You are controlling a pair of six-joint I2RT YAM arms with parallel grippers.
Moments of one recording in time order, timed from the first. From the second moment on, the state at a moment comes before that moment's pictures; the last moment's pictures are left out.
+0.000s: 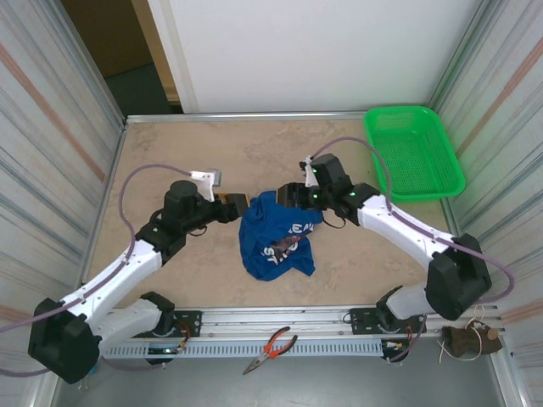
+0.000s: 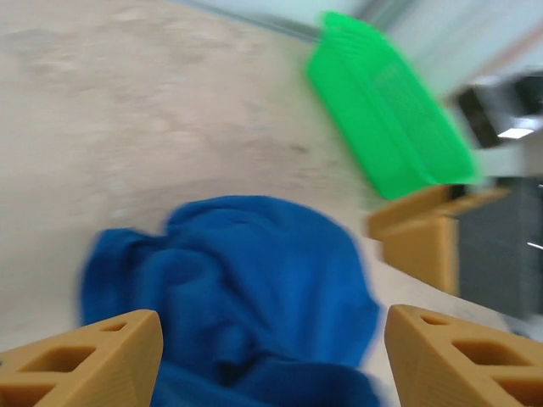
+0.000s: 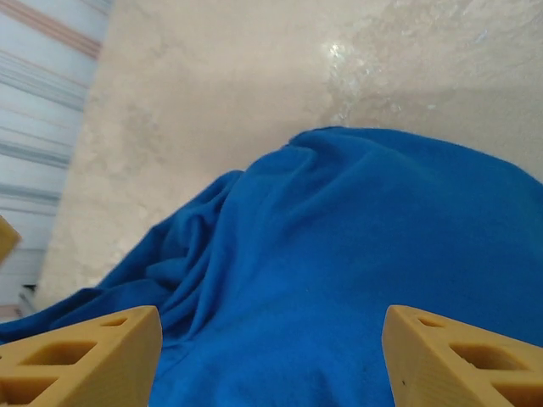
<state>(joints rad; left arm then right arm) -0.49 1.02 0.67 -0.09 0.23 -0.52 0.65 1.44 1.07 -0.38 -0.21 0.59</state>
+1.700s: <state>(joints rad) -0.45 1.27 0.80 0.56 0.78 -0.77 0.54 1.21 1.10 -0.44 -0.18 0.49</state>
